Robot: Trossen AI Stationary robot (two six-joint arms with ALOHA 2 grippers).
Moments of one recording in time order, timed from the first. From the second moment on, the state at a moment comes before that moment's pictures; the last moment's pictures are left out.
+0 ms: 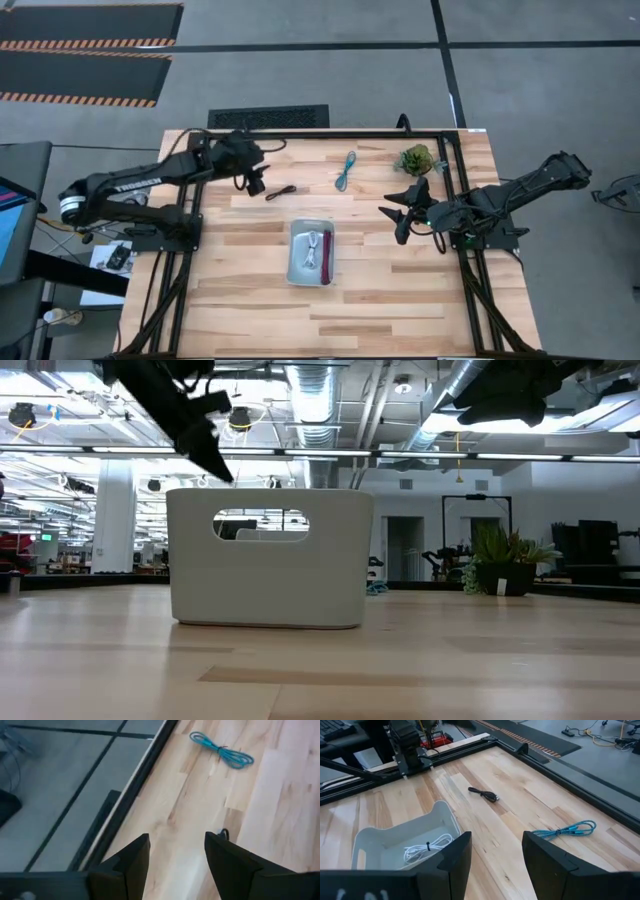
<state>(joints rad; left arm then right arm) 0.40 1.06 0.83 -0.47 -0.24 0.20 0.36 0.90 0.71 -0.32 0.73 0.51</state>
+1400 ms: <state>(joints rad) 0.40 1.54 0.72 -0.26 -0.18 0.09 0.19 1.12 0.71 -0.27 0.54 0.55</state>
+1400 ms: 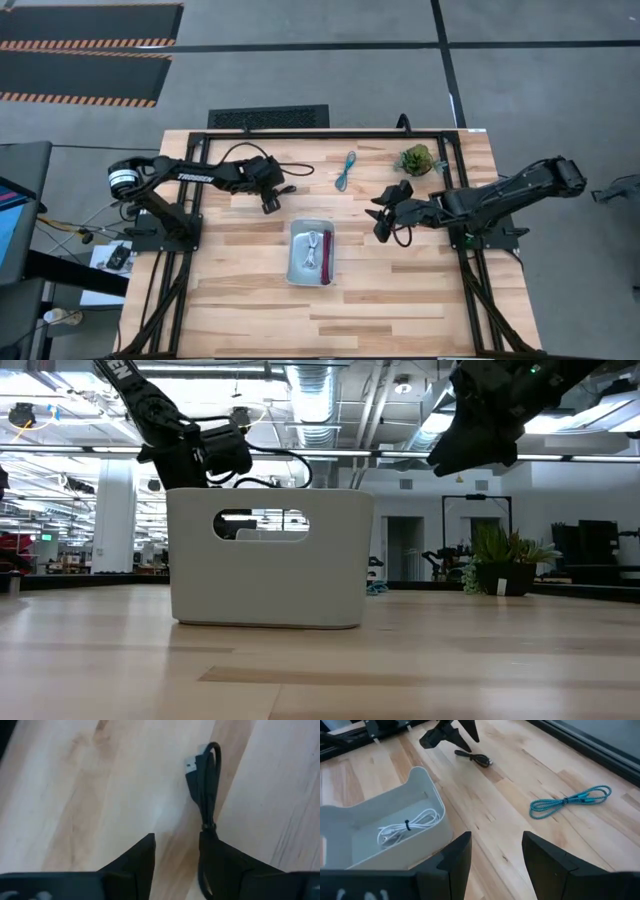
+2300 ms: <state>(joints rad) 0.36 1.63 0.73 0.14 0.01 -0.05 -0.01 1.34 0.76 0.10 0.36 0.49</state>
